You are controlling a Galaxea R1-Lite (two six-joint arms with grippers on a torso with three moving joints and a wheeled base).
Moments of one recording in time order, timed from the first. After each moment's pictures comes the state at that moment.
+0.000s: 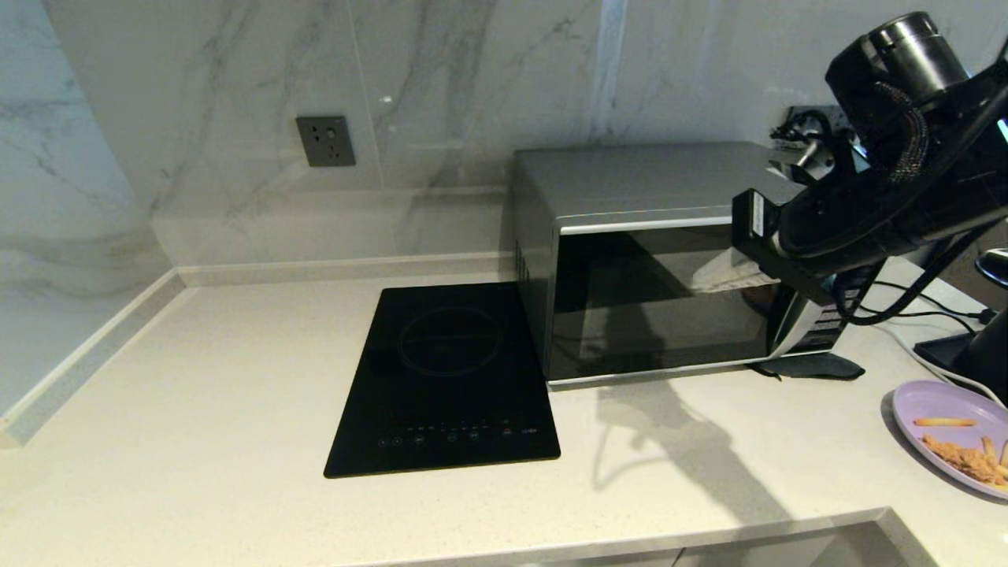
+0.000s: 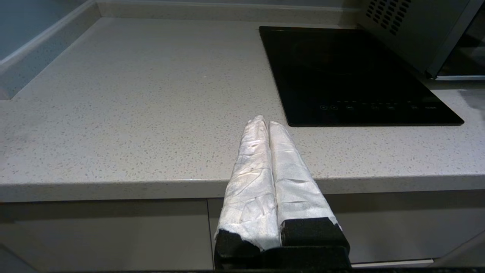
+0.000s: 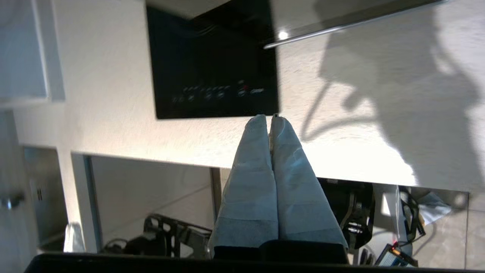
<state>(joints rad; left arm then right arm) 0.00 0.00 0.00 -0.01 0.02 -0.07 0.38 1.78 -1.86 0.83 0.20 0.64</state>
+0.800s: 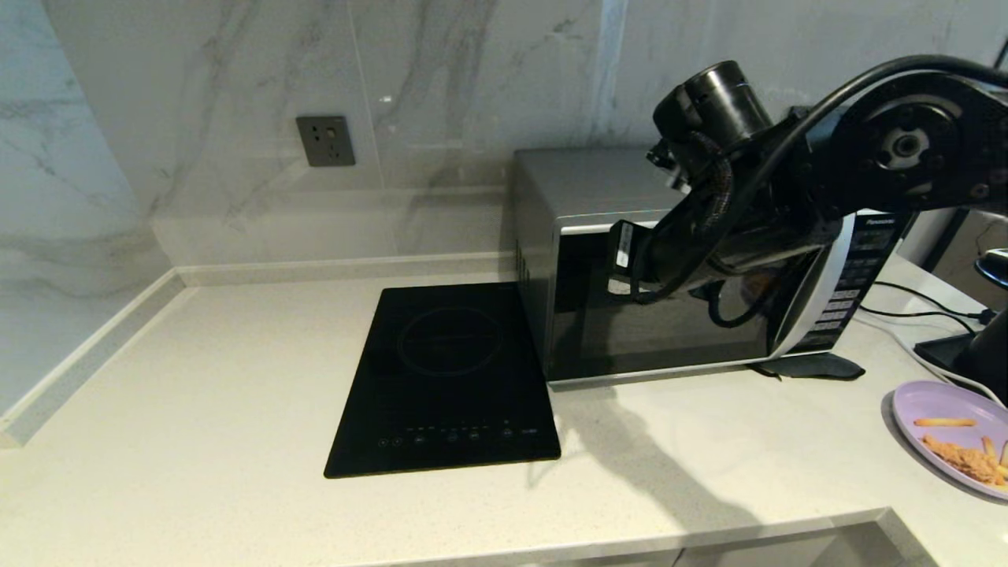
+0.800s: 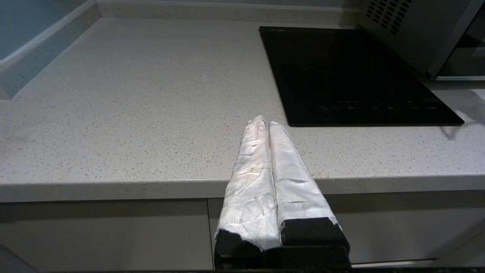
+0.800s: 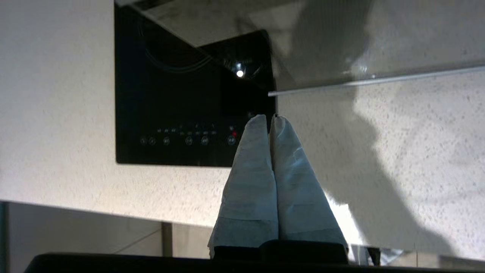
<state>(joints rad) 0.00 0.00 0.00 -0.01 0.02 -0.07 0.59 1.97 -1.97 0.71 -0.17 0.63</state>
